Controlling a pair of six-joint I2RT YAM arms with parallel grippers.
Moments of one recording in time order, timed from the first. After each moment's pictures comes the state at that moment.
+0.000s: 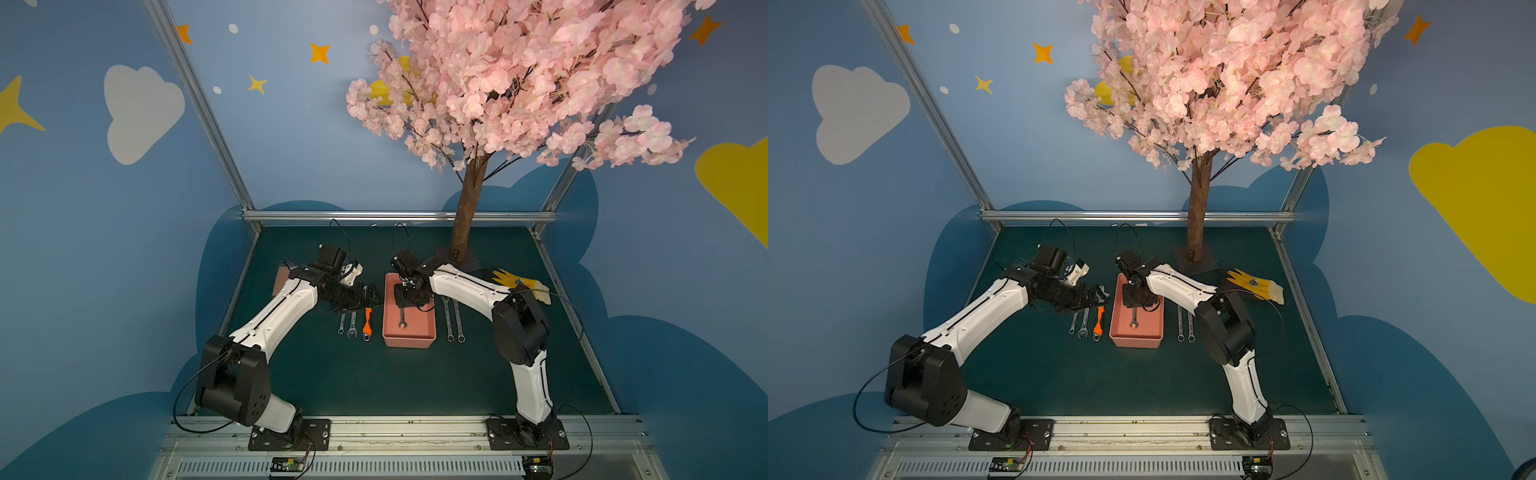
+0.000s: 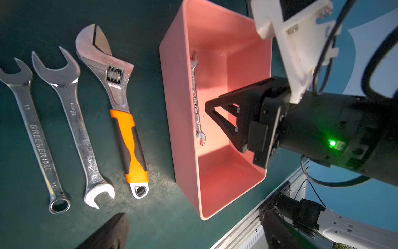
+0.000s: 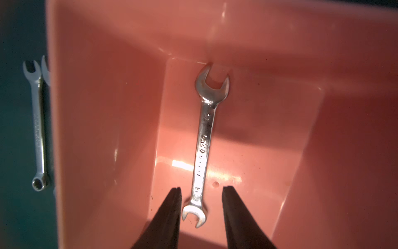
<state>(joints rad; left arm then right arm) -0.31 1.49 1.17 -0.81 0.53 -0.38 0.77 2.10 1.69 -0.84 0.02 0.57</state>
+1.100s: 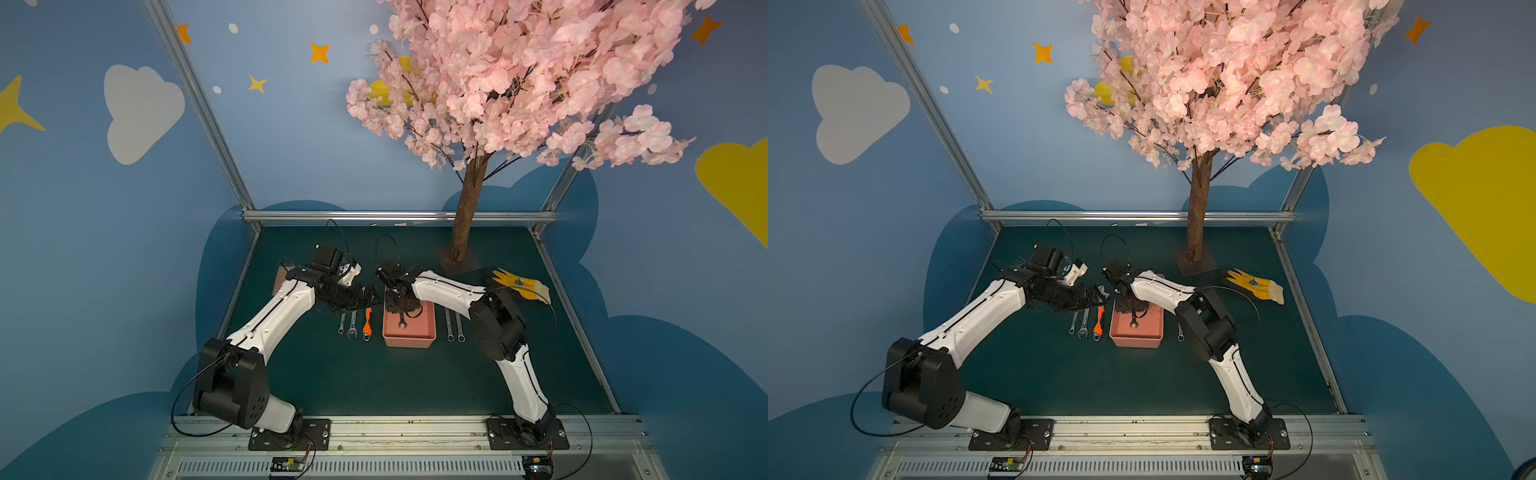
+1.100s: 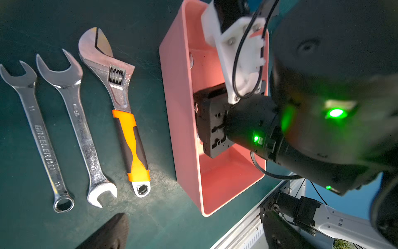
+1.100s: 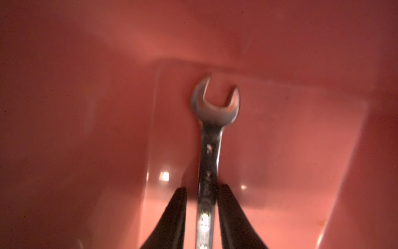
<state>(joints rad) -0.29 1.48 1.16 -0.81 0.55 -0.35 0.85 2.22 1.73 -0.84 0.16 0.63</state>
